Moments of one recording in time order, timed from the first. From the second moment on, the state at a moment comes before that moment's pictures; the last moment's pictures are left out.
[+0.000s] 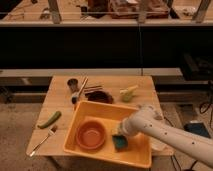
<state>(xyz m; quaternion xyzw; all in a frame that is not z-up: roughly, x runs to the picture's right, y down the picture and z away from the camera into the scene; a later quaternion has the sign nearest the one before) 0.091 0.238 0.791 -0.08 -0.29 -0.60 0.74</state>
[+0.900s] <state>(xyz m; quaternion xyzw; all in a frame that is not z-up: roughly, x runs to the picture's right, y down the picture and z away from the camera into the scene) 0.139 0.252 0.774 -0.11 -0.25 -0.55 0.79</state>
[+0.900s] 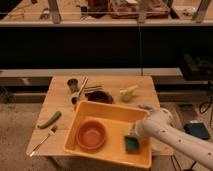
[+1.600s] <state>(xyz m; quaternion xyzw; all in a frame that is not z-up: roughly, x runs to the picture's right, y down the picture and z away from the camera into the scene) 0.093 0.269 0.761 -0.10 -0.29 -0.56 0.77</state>
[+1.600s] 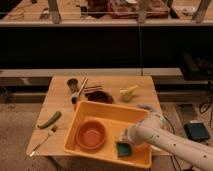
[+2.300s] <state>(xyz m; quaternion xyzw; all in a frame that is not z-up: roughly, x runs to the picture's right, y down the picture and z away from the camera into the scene) 0.071 0.233 0.784 -0.08 -0.29 -0.58 0.76</state>
